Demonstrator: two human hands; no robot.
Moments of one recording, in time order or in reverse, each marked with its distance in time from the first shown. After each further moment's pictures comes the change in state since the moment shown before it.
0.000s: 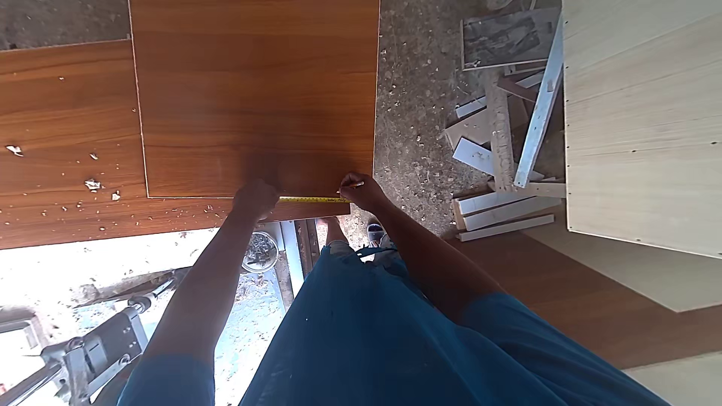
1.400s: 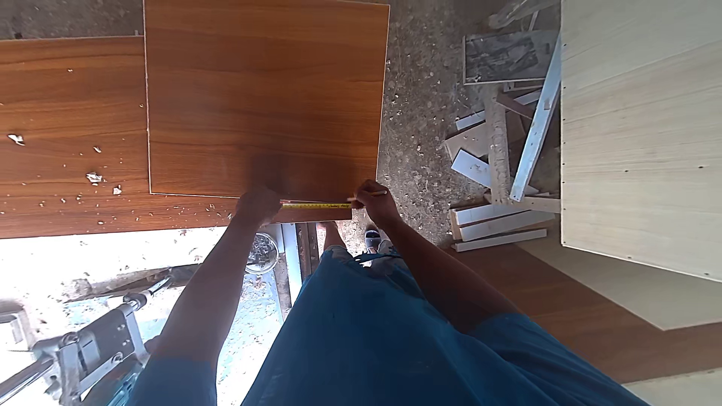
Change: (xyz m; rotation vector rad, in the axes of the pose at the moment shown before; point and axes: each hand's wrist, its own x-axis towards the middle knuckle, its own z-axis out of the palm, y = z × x) left_hand -0.010 -0.001 0.006 -0.139 -0.020 -0.038; right_hand -0.036 -0.008 0.001 0.396 0.133 -0.050
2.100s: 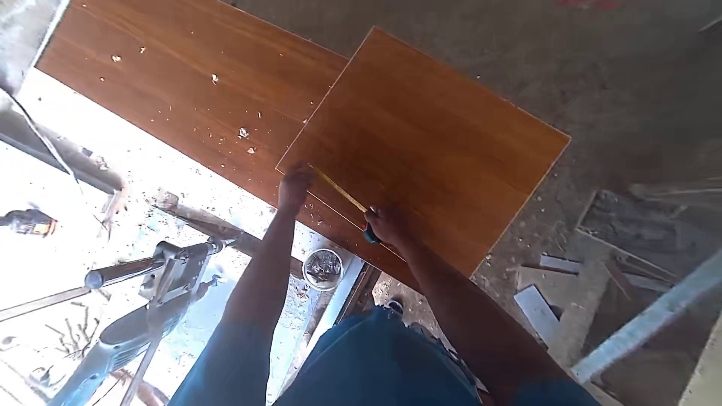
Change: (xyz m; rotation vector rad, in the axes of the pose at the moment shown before) left_hand -0.004 -0.168 0.015 -1.595 0.849 -0.238; right_hand 0.091 -0.087 0.204 -1.066 -0.564 0.013
